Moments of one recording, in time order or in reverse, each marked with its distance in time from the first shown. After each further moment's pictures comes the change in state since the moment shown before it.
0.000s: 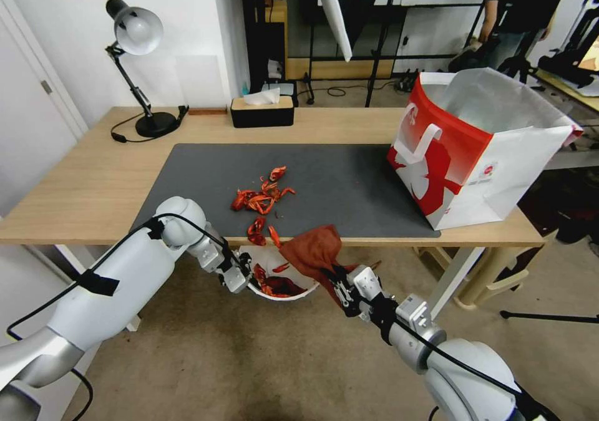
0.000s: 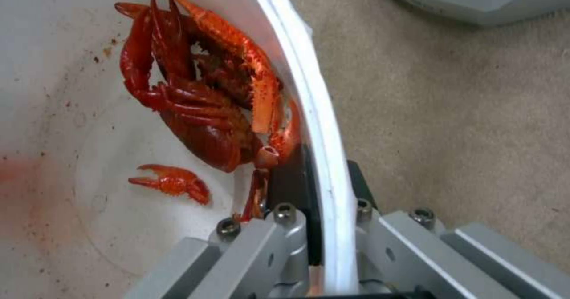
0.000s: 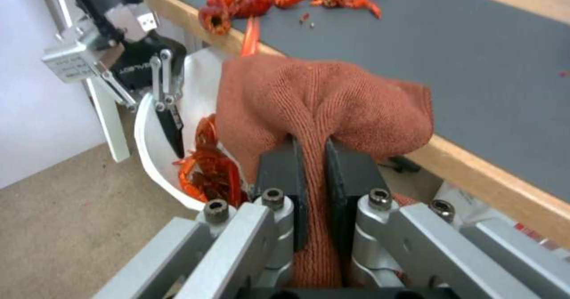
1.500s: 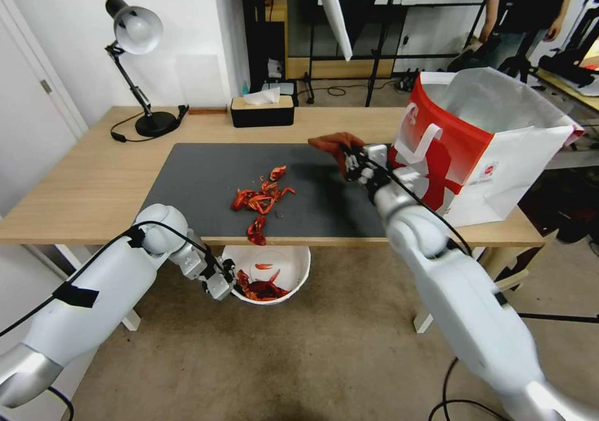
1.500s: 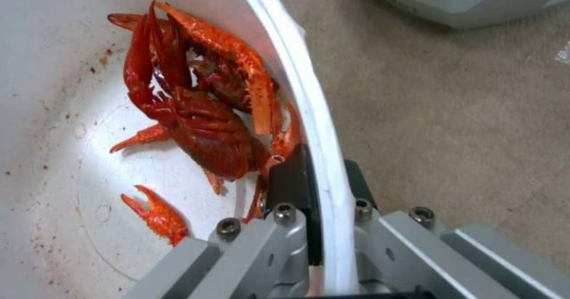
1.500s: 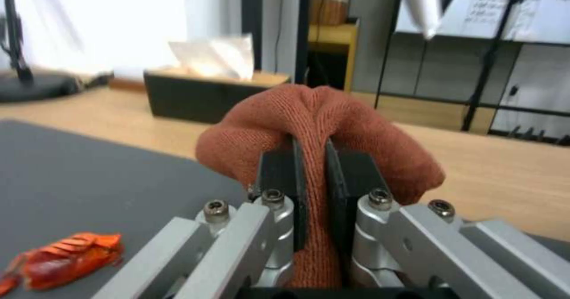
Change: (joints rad) left arm 0.091 0.063 -0.098 -0.017 -0.008 -0.017 0.015; right arm 0.916 0.169 -0.230 -0.809 0.330 0.226 0.309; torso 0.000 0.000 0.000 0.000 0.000
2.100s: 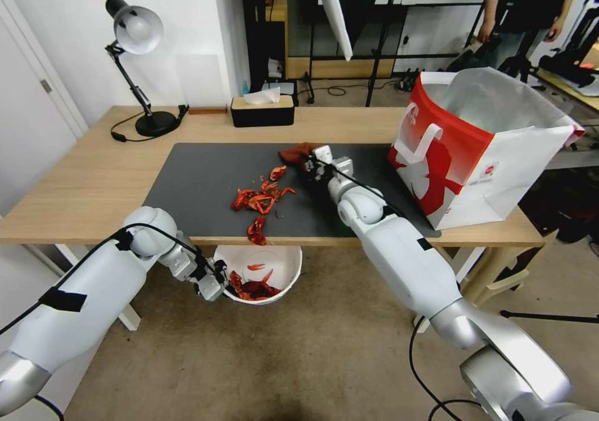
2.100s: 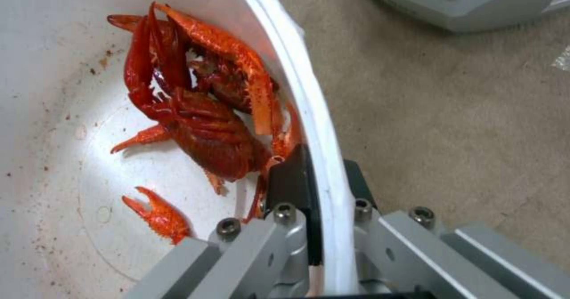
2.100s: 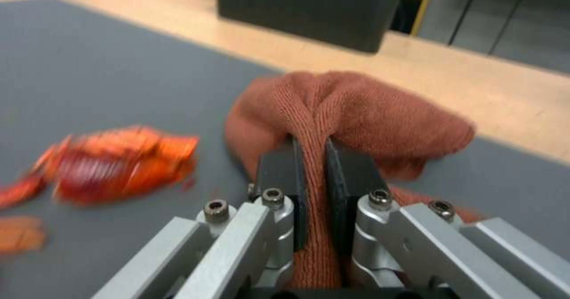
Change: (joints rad) left arm 0.023 0.018 -0.026 0.000 -0.020 -0.007 -0.005; right arm 0.135 0.095 -0.166 -0.295 -0.056 0.005 -0.125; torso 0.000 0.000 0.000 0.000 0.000
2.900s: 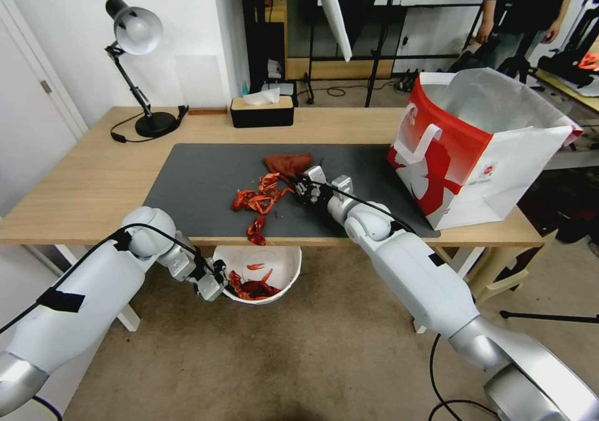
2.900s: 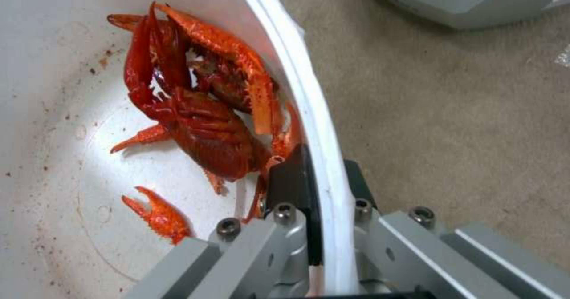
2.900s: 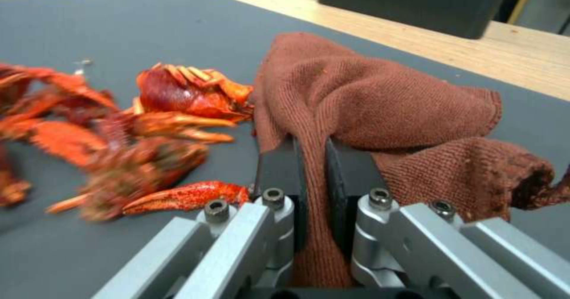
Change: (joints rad) left arm -0.002 0.010 0.000 -0.007 -0.004 0.001 -0.005; right arm -0.068 -0.093 -0.043 0.109 0.056 0.004 -0.175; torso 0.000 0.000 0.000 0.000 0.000
